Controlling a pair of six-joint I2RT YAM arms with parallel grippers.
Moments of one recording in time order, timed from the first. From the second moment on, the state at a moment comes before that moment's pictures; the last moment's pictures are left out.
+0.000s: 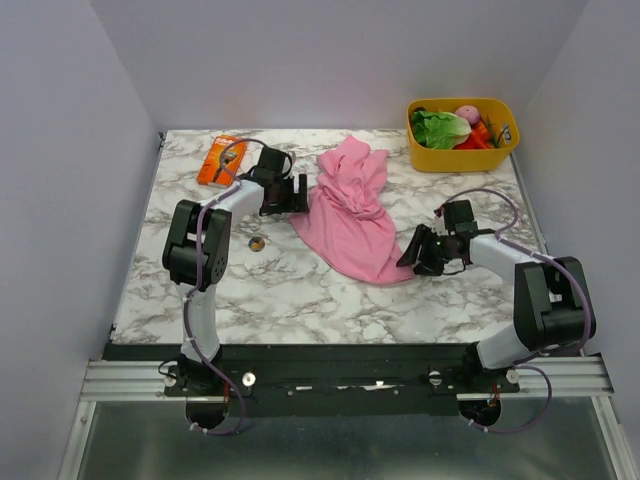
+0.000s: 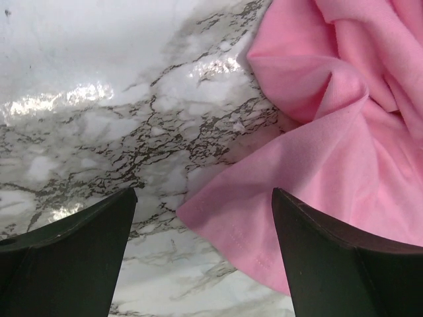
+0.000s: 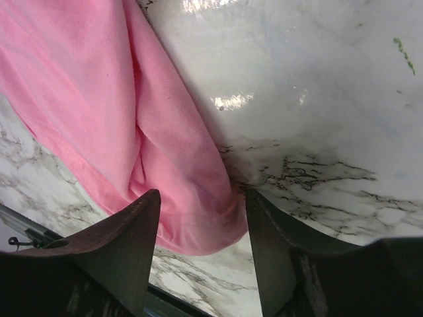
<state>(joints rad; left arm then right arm) -0.31 2.04 1.44 -0.32 0.16 -0.30 0.14 1.52 0.74 -0.32 -0.38 0.50</state>
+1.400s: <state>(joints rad) -0.30 1.40 1.97 -0.46 0.25 -0.30 0.15 1.10 1.68 -0.66 -0.27 0.38</state>
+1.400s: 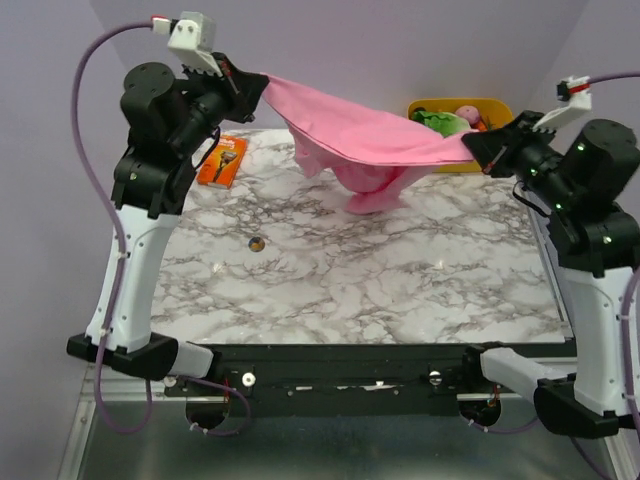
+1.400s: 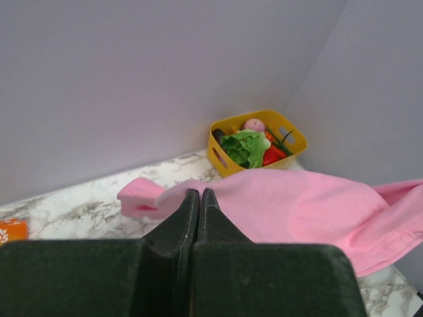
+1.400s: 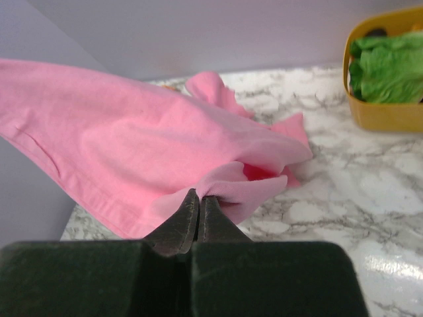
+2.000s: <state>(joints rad) -0.30 1.16 1.92 -0.40 0.17 -0.40 0.15 1.00 1.89 -0.66 -0.32 0.38</state>
